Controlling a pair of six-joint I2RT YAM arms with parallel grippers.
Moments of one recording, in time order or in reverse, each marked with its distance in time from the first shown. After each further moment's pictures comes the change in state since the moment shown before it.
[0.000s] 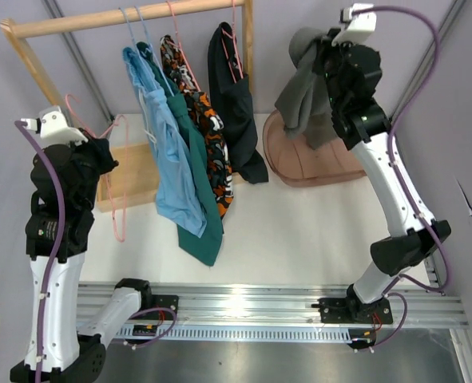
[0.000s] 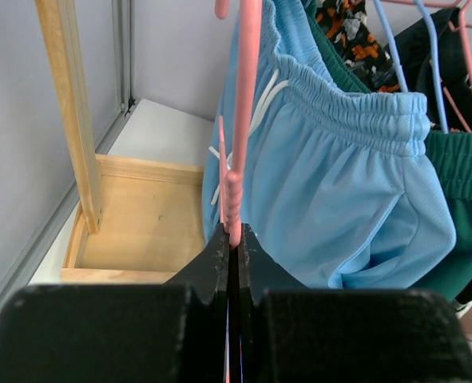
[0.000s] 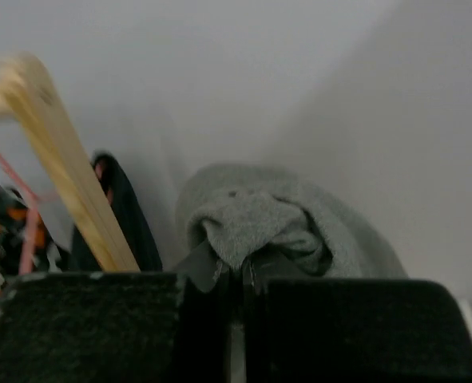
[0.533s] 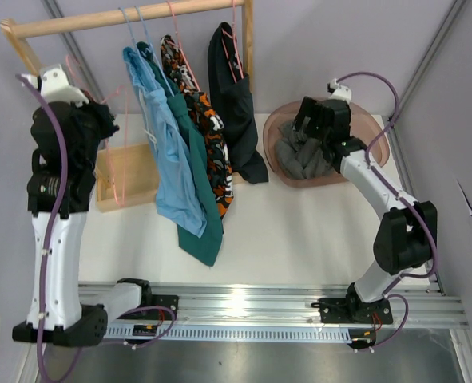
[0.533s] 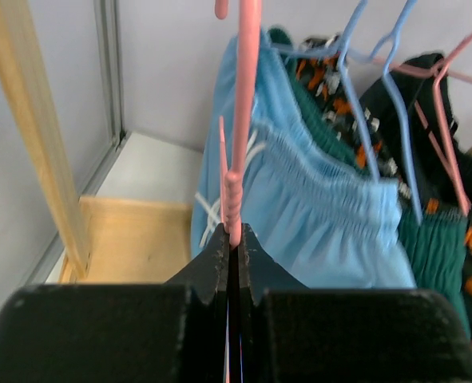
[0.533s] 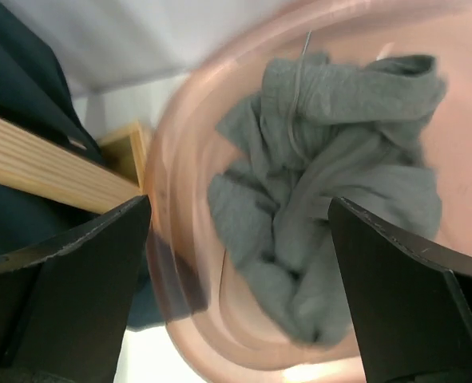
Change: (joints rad) left arm 0.010 0.209 0.197 0.047 0.011 0.021; right arm -0.148 -0.007 -0.676 0.051 -0.119 0.363
